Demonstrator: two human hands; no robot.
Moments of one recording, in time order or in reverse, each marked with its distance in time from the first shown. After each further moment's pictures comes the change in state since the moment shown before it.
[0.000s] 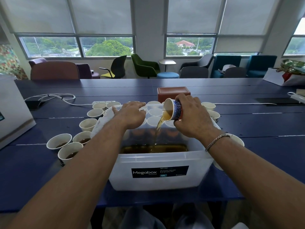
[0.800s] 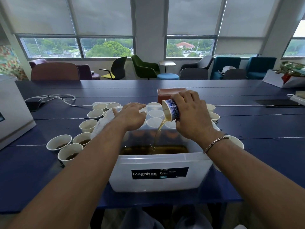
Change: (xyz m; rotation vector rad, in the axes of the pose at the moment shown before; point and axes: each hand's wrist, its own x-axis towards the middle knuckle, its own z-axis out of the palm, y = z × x) left_hand 0.002 -0.002 0.000 0.005 -0.015 0.010; right_hand -0.001 -0.005 -0.003 -0.147 0.134 -0.124
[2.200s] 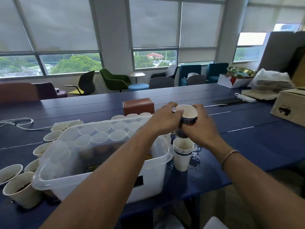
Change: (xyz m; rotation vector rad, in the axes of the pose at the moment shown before) left_hand -0.046 0.217 0.018 -0.522 -0.170 0.388; right_hand -0.074 0.121 -0.060 0.542 0.019 0.592
